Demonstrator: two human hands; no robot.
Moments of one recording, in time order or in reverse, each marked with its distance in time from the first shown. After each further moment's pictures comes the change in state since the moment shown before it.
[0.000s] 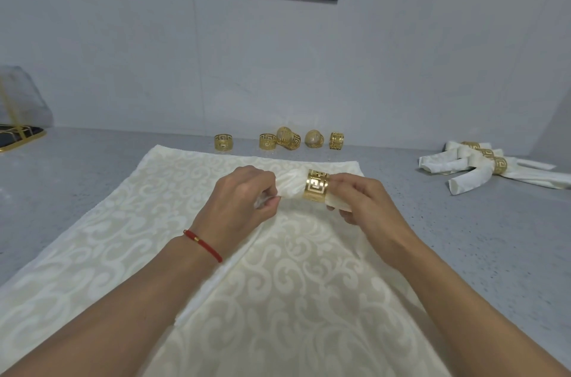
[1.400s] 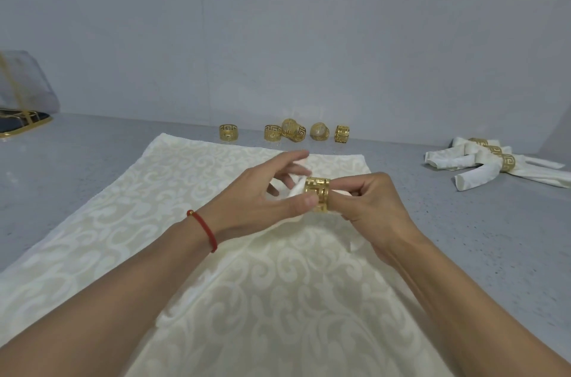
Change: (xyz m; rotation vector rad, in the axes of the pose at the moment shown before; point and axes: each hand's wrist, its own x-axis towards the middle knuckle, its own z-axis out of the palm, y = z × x) left_hand 0.007 0.020 -0.011 -0.518 -0.417 -0.369; right_hand -0.017 -0.014 0.010 0.142 0.000 -0.018
